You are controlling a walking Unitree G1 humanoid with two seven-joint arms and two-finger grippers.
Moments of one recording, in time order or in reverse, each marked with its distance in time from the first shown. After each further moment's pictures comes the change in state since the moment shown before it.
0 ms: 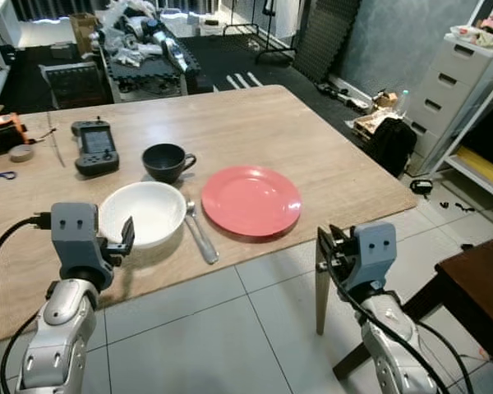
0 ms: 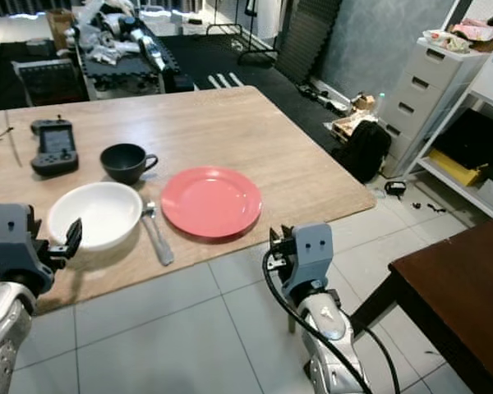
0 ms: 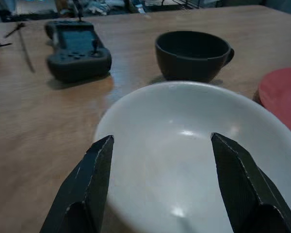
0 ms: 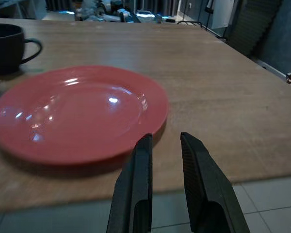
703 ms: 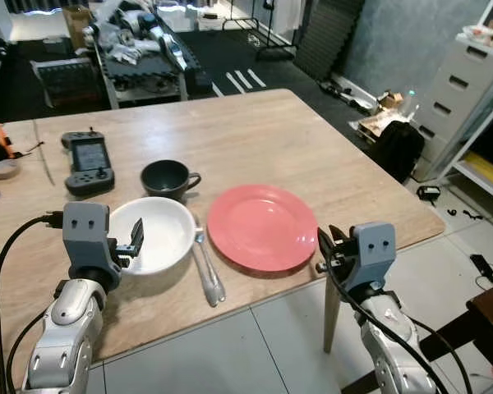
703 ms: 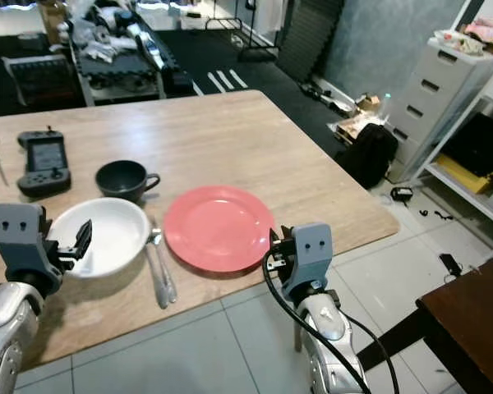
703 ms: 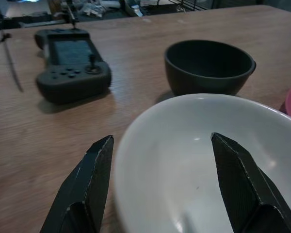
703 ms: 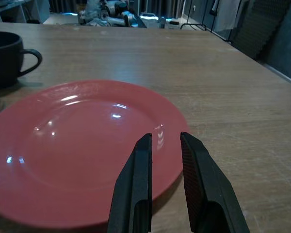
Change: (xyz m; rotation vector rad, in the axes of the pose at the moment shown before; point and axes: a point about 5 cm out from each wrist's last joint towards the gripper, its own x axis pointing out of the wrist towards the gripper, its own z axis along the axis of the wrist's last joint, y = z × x) left arm -0.002 -0.008 -0.002 0.018 0.010 -0.032; right arm -0.002 0.000 -0.003 0.002 0.009 0.000
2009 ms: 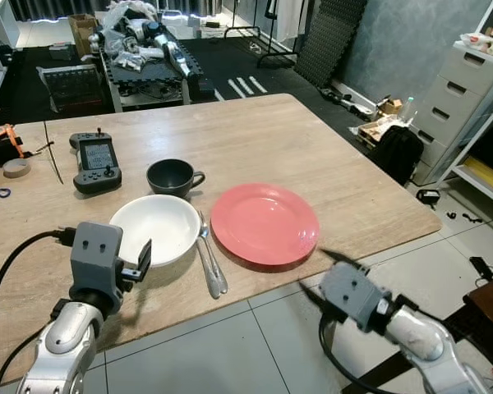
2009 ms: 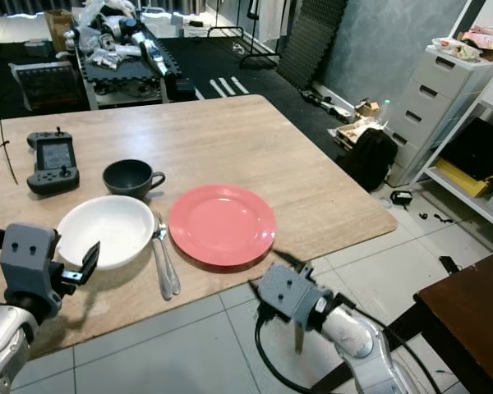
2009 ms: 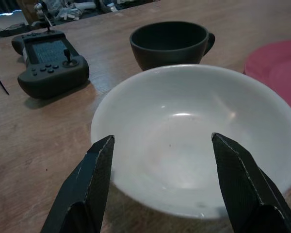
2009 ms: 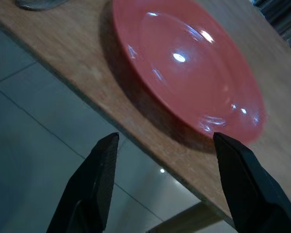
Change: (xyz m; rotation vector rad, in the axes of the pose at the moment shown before) left arm -0.025 -0.009 -0.001 0.114 0.010 -0.104; right arm -0.026 -0.004 -0.014 -0.607 0.124 0.498
